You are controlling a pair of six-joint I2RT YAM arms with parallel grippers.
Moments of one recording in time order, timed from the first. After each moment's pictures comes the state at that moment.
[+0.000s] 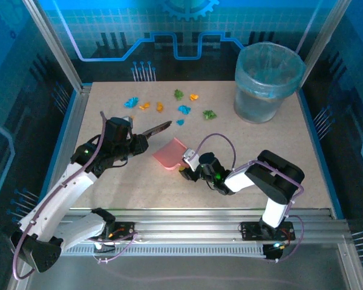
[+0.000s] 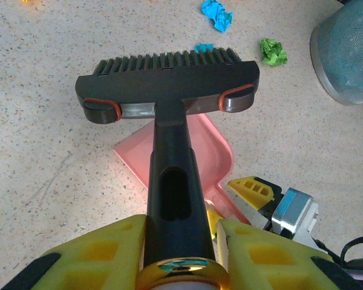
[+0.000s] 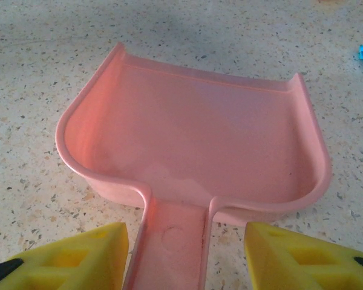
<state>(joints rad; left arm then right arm) -0.44 1.01 1.06 -0.83 -0.03 -0.72 0.82 1.77 0.53 0.74 0.00 -0.09</state>
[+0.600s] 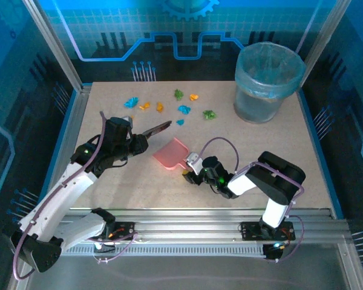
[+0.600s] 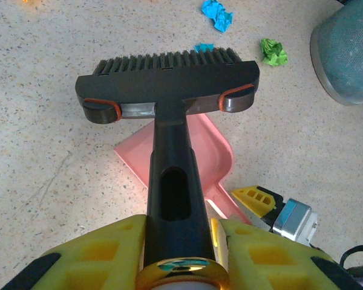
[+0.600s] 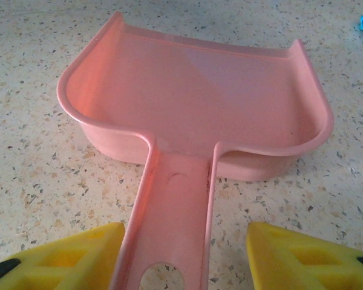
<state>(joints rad) -0.43 1.01 1.06 -0.83 -0.02 -0.72 0.82 1.76 0.45 0.78 0.01 -0.08</state>
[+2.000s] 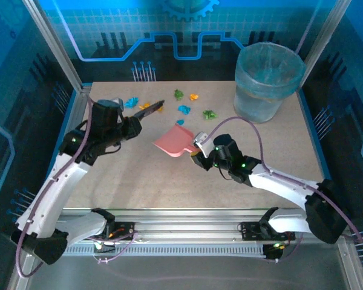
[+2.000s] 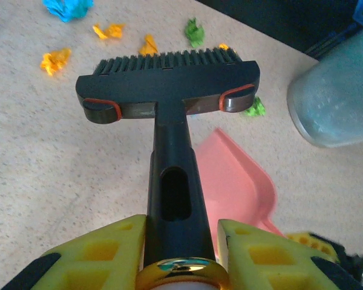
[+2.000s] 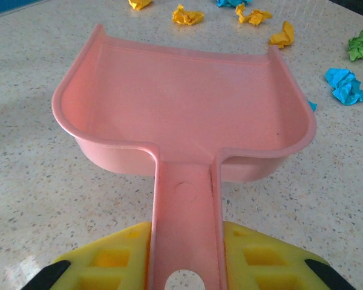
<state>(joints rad) -0.35 1.12 1.36 -0.95 -0.05 -0.67 0.72 1.24 0.69 0.00 -0.12 -0.09</state>
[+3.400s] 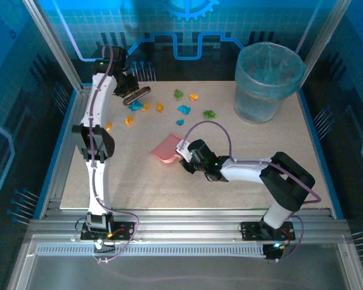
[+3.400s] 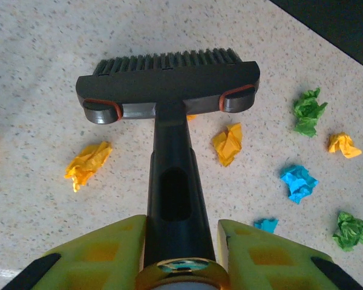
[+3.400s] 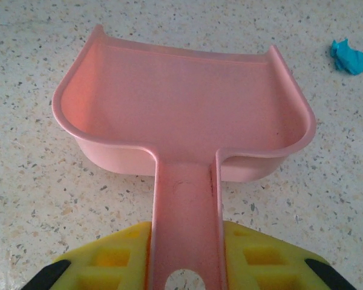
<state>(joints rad) -0.03 2.32 2.55 -1.31 0.08 -0.59 0.83 1.67 0.80 0.14 0.10 -0.11</state>
